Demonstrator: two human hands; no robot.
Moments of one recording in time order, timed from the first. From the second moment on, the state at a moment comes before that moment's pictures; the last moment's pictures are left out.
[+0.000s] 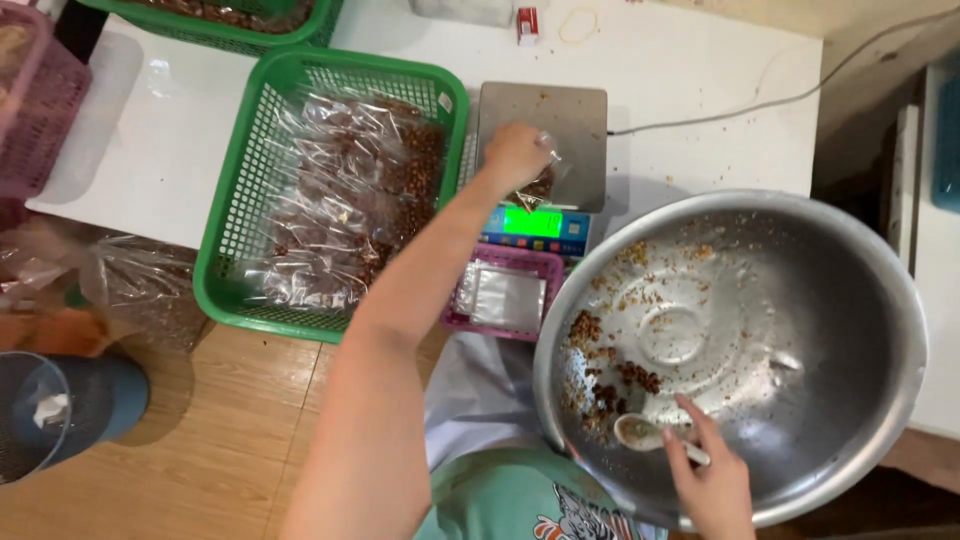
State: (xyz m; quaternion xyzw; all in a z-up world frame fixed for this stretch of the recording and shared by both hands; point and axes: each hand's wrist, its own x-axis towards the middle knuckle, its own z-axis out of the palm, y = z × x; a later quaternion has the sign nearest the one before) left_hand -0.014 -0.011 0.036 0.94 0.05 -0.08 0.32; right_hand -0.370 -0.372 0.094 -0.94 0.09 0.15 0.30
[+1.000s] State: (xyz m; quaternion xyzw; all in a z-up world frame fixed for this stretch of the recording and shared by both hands) left_hand -0.277 0.163 -0.002 0.94 0.12 -0.06 0.31; right_hand -0.340 -0.380 0.043 -0.94 -0.09 0.09 0.32
